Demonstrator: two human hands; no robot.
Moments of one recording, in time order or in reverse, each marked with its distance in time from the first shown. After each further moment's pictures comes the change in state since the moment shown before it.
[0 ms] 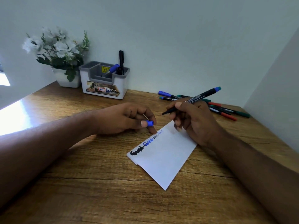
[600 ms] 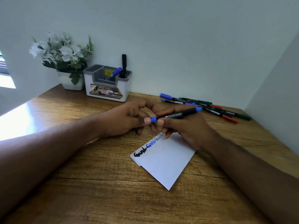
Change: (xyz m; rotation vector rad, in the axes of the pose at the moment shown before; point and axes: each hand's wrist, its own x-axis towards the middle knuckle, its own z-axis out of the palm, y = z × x) left_hand 0.005 -0.006 0.003 -0.182 0.117 0.032; right_hand -0.006 -0.001 0.018 -0.172 -0.120 -0.014
